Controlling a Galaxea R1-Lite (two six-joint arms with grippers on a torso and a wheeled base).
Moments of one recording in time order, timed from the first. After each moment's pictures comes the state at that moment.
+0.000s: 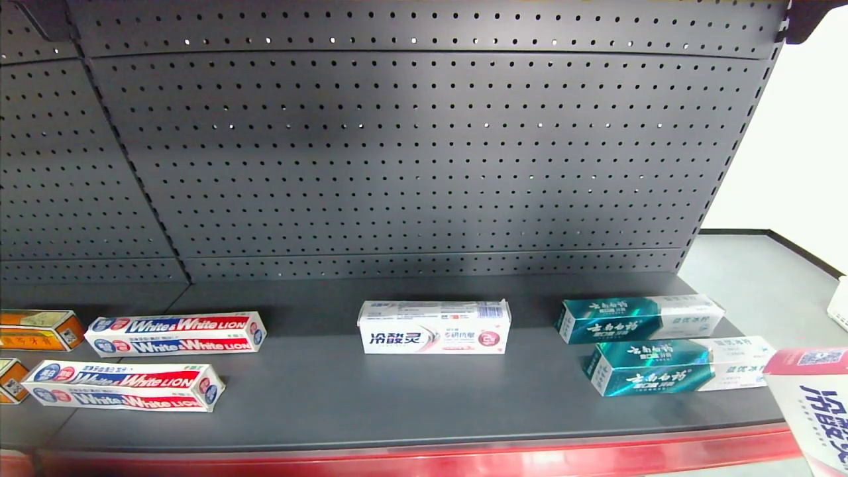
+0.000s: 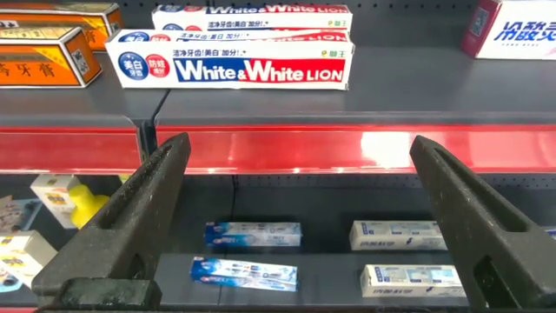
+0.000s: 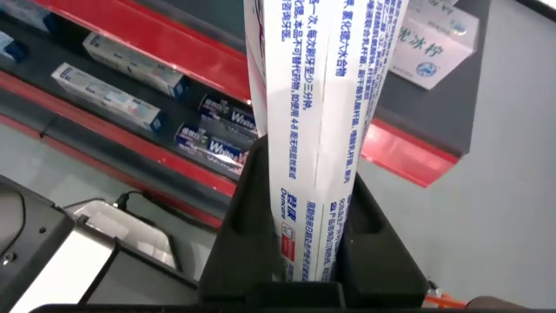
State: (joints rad) left arm 0.00 0.01 0.00 0.00 0.04 -0.03; right arm 0.25 0.58 -0.46 0.36 0.06 -0.26
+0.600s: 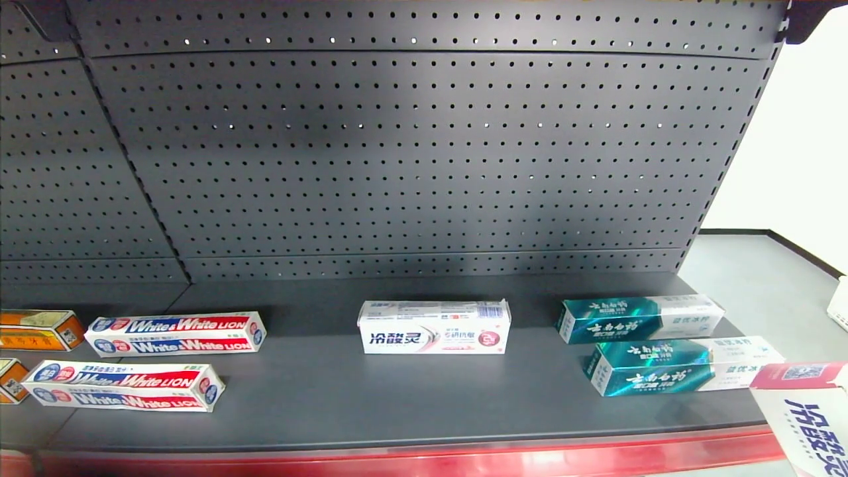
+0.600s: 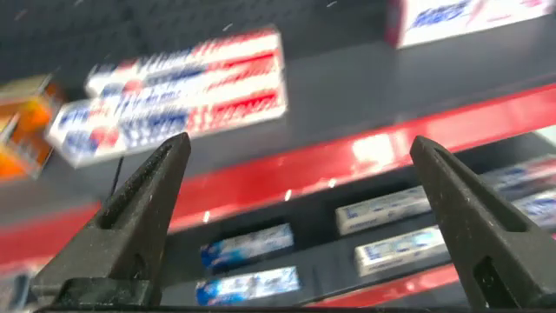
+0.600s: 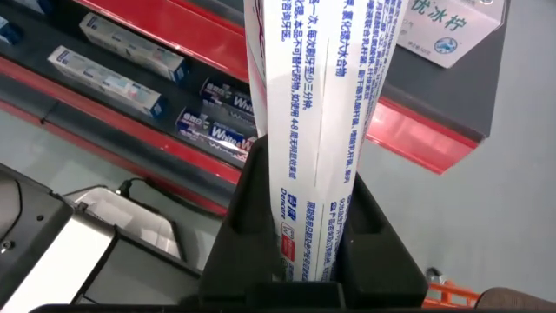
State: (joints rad) left arm -0.02 0.25 -0.18 0.00 -0.19 0.12; right arm 0.25 0.59 -0.42 0.35 0.06 -0.26
